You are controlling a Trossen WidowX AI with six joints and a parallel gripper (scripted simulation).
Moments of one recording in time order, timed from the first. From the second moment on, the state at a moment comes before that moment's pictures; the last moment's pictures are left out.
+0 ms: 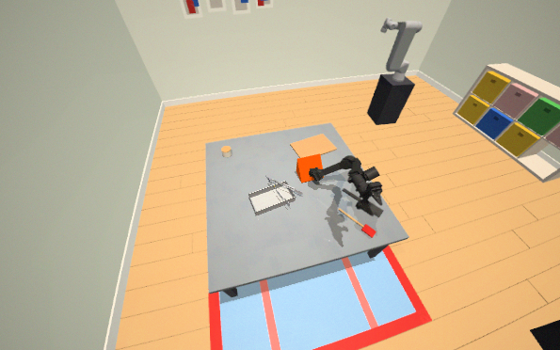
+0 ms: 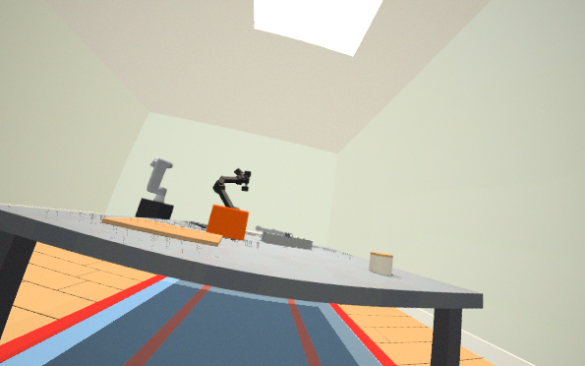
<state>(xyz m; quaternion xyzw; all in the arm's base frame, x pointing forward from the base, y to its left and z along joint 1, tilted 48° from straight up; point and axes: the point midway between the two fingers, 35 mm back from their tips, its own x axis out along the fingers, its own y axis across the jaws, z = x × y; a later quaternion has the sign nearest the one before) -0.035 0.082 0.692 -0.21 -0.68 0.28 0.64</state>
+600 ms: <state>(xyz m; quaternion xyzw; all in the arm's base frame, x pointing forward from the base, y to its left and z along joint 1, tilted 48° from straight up) 0.066 0.130 0.666 -0.23 -0.55 0.33 0.74</state>
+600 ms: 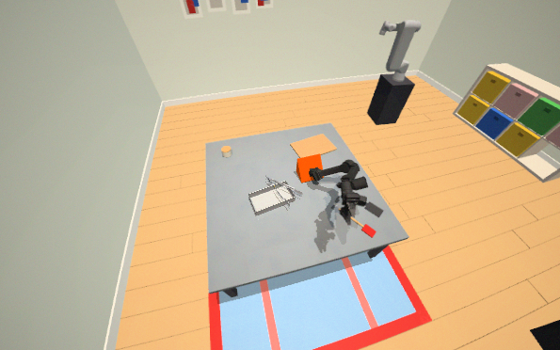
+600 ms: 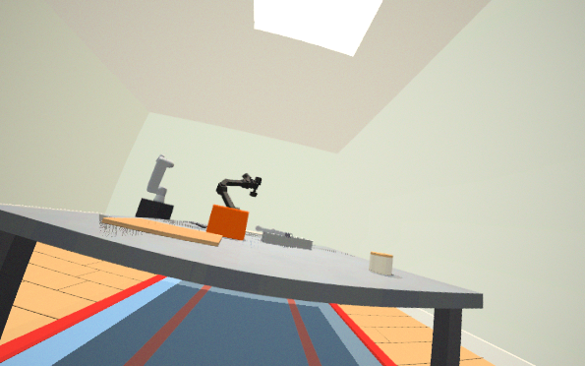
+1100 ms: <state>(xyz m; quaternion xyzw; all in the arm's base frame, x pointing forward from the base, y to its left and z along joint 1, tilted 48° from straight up) 0.162 0.153 0.621 -0.23 -0.40 0.35 0.81</state>
